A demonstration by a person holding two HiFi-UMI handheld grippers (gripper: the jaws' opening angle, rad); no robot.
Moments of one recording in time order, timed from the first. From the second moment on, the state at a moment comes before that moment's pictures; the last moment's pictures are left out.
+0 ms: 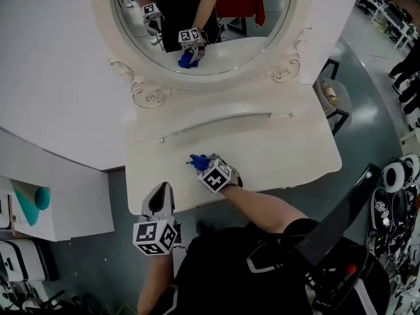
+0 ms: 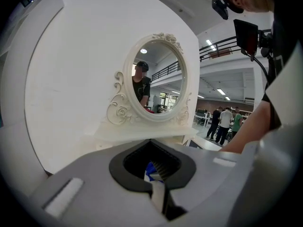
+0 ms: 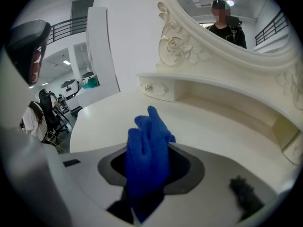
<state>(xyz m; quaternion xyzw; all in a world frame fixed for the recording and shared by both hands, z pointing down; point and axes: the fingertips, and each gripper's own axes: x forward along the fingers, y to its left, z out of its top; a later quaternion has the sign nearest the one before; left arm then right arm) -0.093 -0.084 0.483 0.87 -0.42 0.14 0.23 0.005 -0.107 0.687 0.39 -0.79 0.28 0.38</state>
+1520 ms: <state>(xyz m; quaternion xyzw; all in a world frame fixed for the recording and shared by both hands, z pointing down) 0.161 -0.040 0.460 0.93 -0.28 0.15 0.21 0.311 -0.034 0.669 0.53 -0.70 0.31 0.36</state>
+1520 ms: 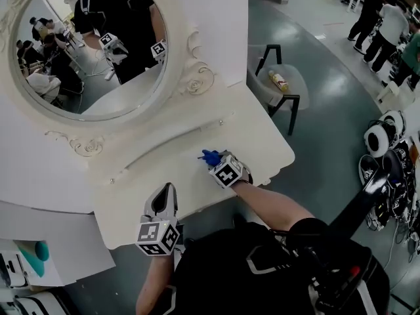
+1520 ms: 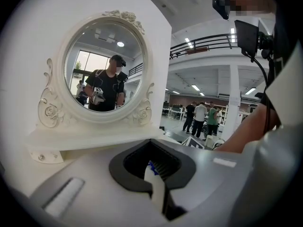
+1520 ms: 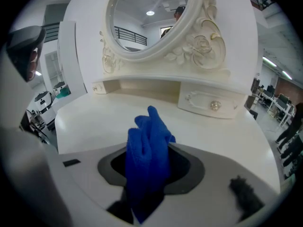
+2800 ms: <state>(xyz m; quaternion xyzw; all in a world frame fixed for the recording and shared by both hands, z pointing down) 0.250 0.000 0.453 0.94 -0.21 0.17 0.19 0.592 0.060 0.644 0.69 -0.52 0.33 0.37</state>
